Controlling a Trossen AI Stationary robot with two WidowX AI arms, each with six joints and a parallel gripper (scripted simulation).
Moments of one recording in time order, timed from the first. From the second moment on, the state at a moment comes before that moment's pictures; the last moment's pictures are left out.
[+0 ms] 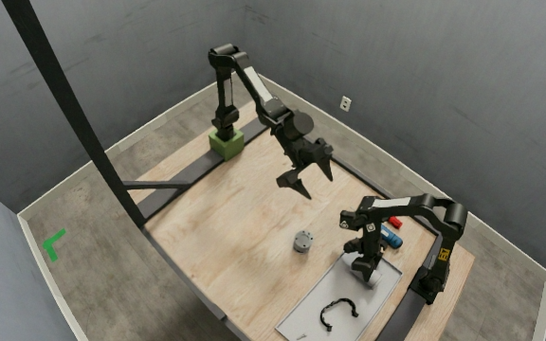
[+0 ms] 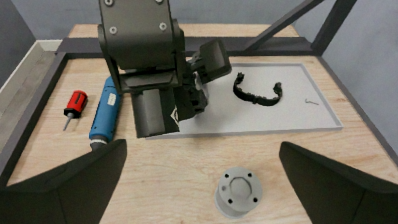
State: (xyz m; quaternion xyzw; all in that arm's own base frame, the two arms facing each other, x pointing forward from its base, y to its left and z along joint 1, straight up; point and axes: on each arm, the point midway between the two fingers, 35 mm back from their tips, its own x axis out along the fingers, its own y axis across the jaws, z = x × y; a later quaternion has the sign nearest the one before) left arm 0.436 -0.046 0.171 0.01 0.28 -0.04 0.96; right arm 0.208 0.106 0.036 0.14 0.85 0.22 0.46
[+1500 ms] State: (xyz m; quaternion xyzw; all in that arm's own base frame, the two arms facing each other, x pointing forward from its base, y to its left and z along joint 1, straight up) left arm 0.436 -0.046 0.171 0.01 0.28 -0.04 0.96; right arm 0.207 0.106 0.025 0.14 0.85 0.22 0.46
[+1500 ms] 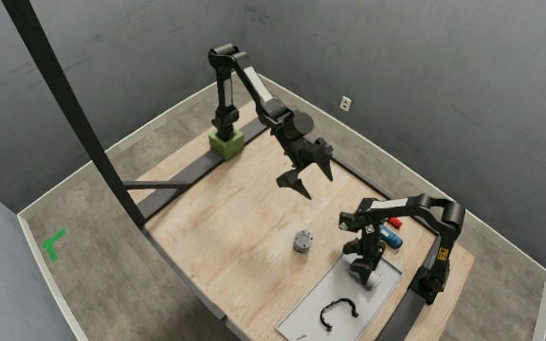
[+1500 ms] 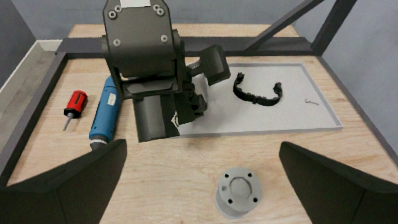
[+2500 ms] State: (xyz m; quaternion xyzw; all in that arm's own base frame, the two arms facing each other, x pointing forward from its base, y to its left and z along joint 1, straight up) left arm 0.436 -0.046 0.171 0.01 0.28 -0.04 0.96; right arm 0.238 0.078 0.071 0.14 0.85 0.21 0.46
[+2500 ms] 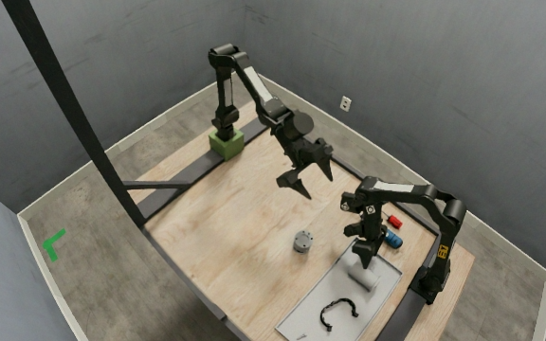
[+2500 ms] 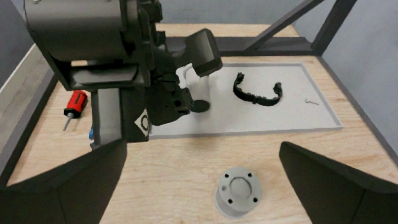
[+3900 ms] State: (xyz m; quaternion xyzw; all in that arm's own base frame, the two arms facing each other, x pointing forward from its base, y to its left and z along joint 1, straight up) left arm 0.436 -0.046 0.171 0.01 0.28 -0.04 0.96; right arm 0.207 0.096 0.117 -0.03 0.71 0.23 0.67
